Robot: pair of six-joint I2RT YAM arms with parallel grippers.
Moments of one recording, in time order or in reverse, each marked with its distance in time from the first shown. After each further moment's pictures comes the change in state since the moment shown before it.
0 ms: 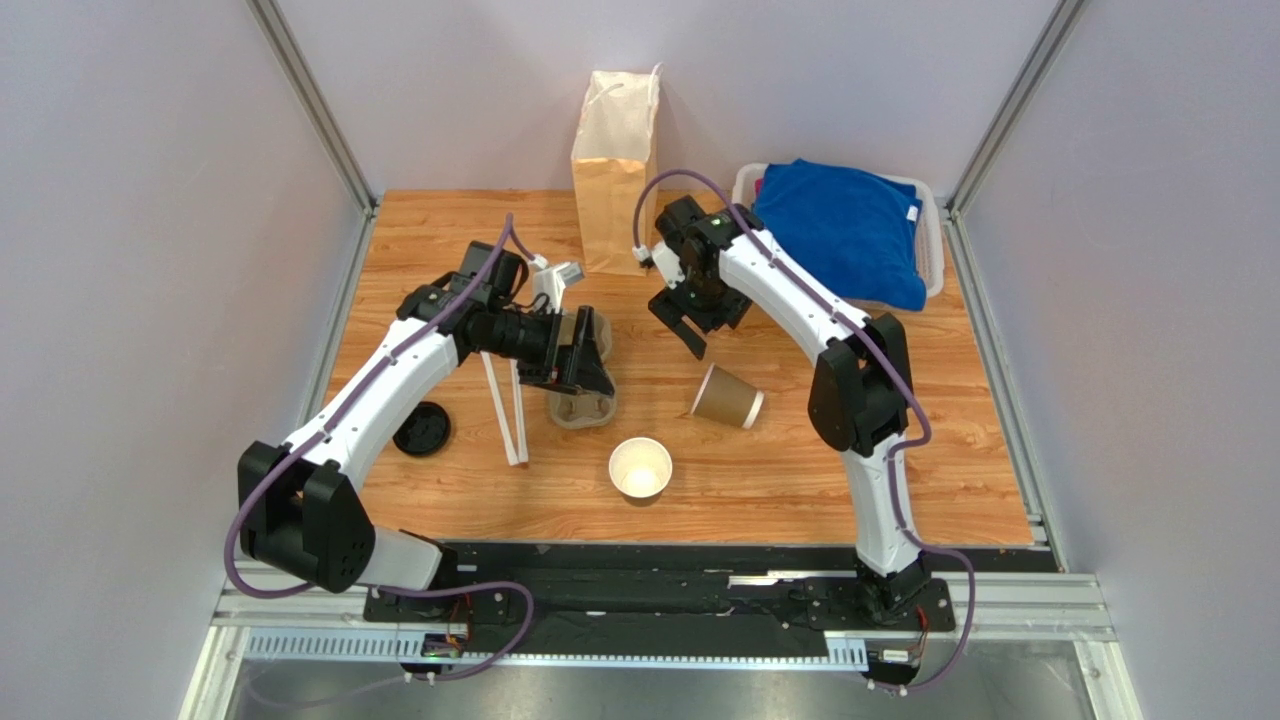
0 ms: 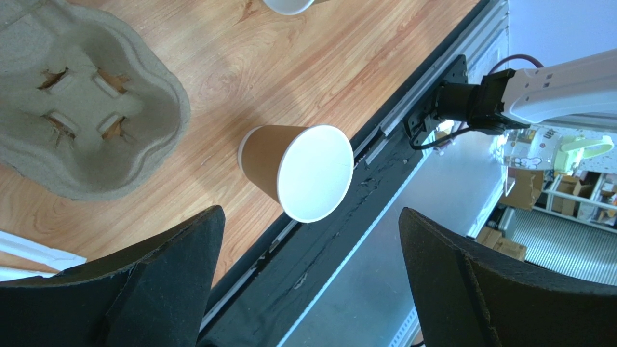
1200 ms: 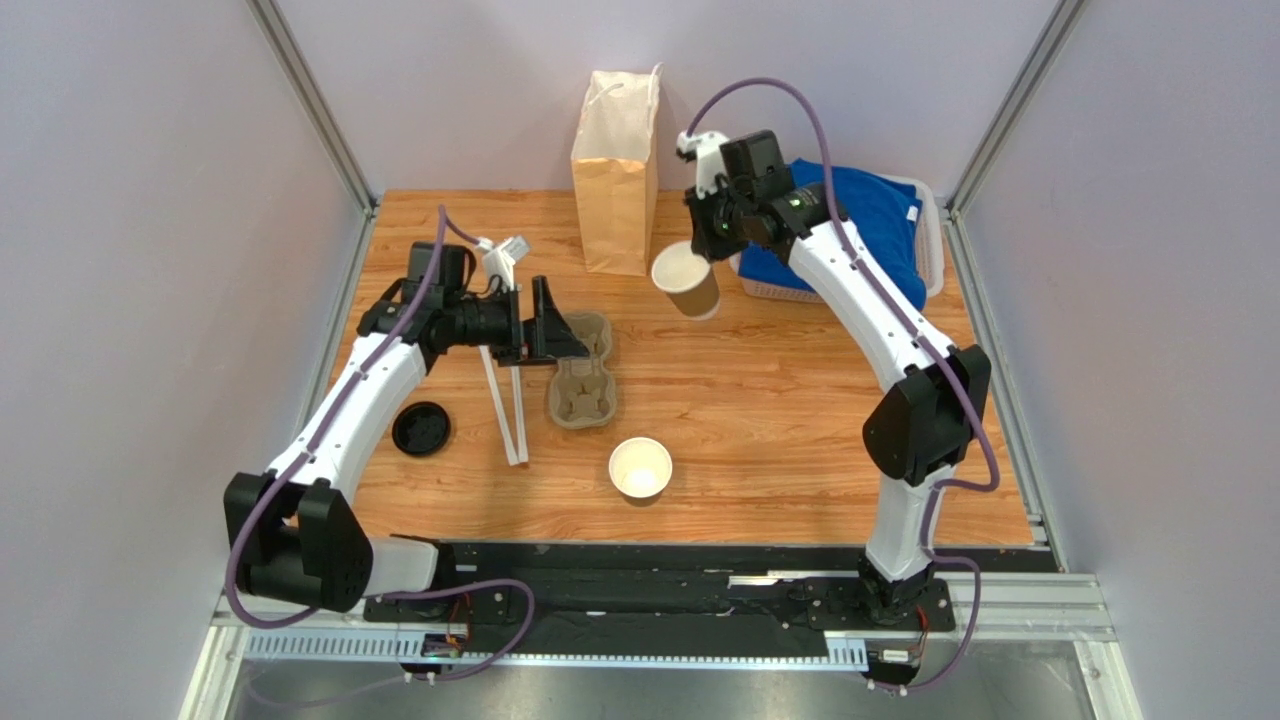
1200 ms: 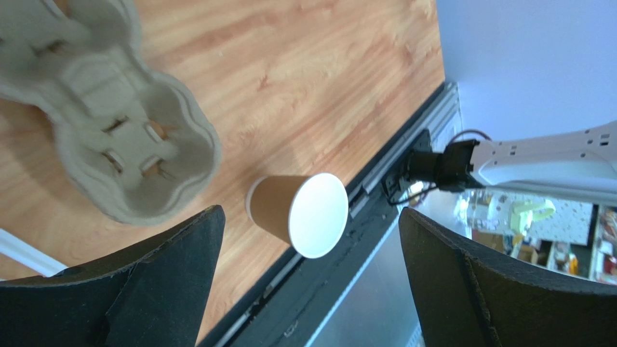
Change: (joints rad) left arm 0.163 -0.070 -0.096 0.196 0.093 -0.113; right arm -0.088 -0.256 -0.091 0.405 -0.195 0.136
